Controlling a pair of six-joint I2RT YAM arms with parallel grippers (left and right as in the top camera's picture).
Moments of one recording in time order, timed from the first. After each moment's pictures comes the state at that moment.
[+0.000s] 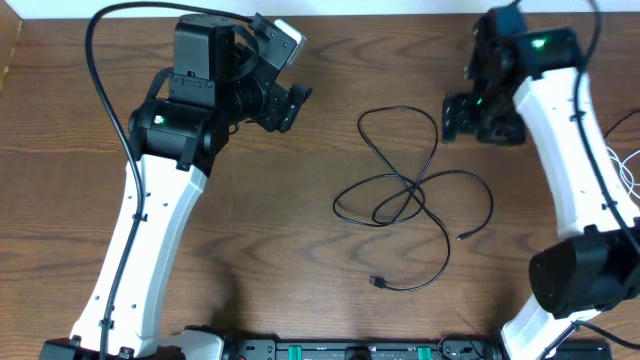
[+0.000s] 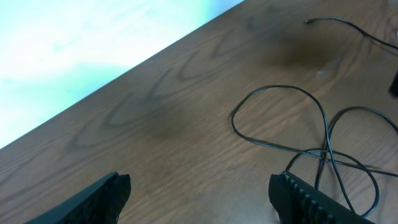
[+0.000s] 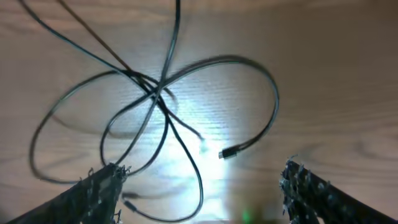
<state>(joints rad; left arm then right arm) -0.23 1.48 1.58 -0.79 0.31 0.32 0.18 1.86 1.83 -1.48 -0.02 0.28</state>
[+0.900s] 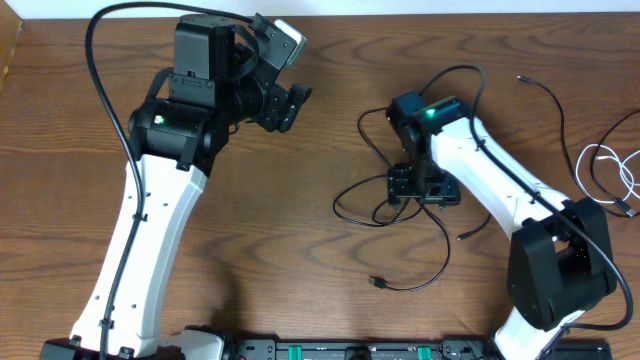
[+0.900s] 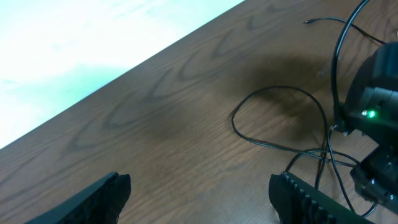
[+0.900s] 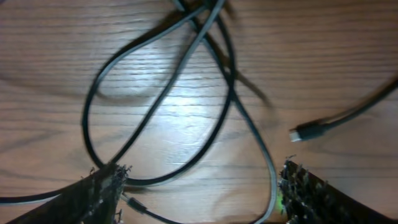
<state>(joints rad) -0.23 1.48 1.58 -0.79 0.31 0.32 0.46 1.86 1.41 -1.26 -0.03 0.50</state>
